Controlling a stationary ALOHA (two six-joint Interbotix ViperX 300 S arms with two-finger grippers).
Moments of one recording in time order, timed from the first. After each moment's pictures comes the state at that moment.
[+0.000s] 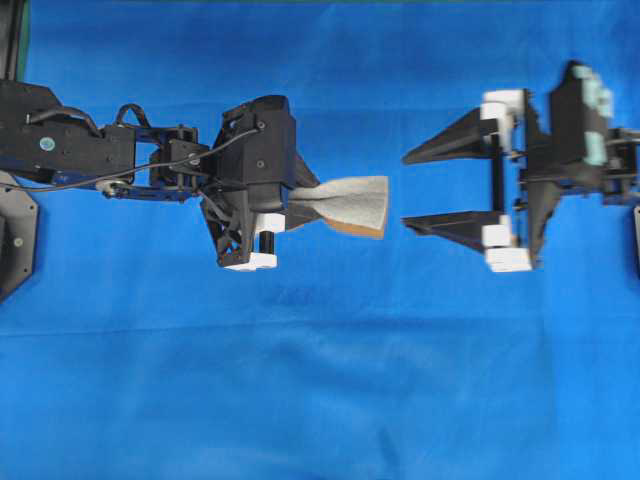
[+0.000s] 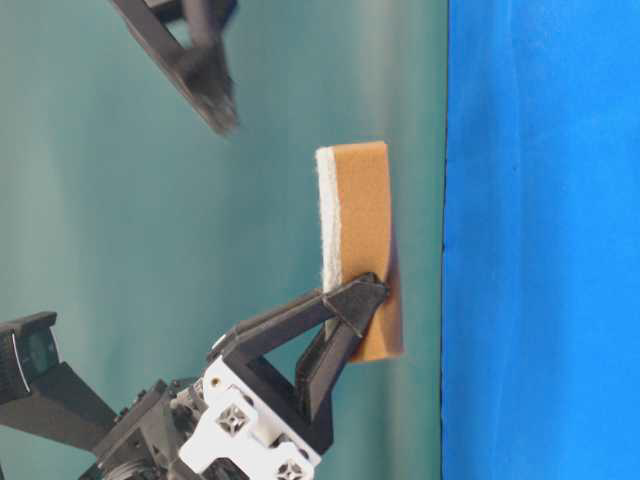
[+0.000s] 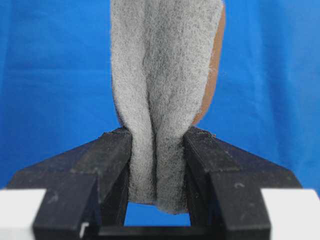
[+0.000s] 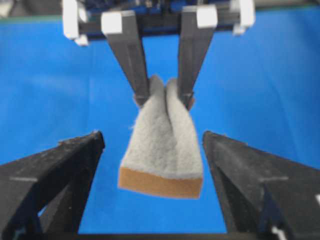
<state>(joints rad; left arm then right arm) 0.04 -0.12 0.60 -0.03 0.09 0.10 -0.03 -0.40 0.86 0.00 -0.19 0.08</state>
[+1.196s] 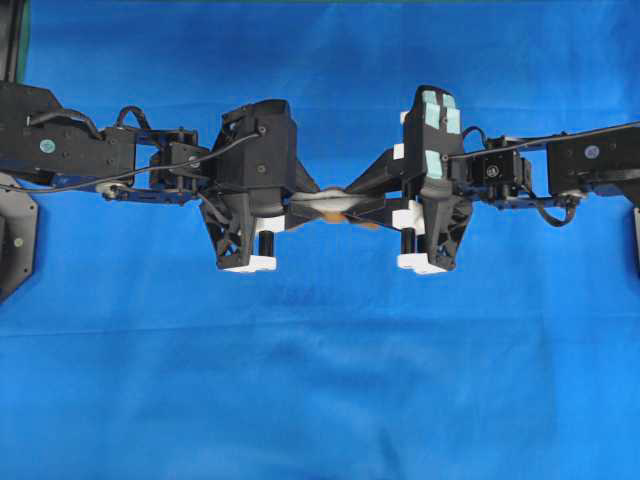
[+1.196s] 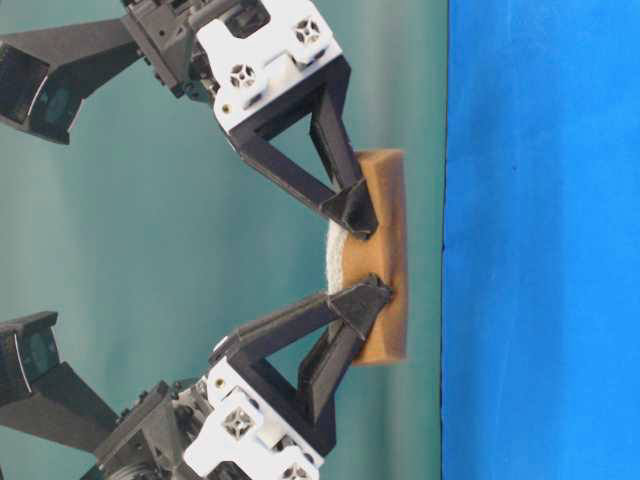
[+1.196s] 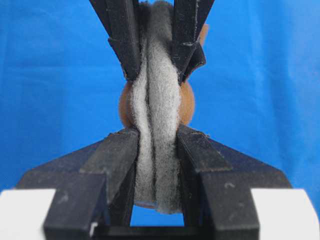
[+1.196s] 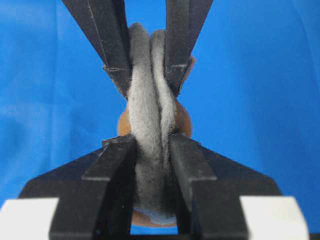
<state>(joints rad) 0.04 -0.12 0.60 -0.03 0.10 0.10 -0.05 -0.12 0.67 -0.02 -0.02 0.07</state>
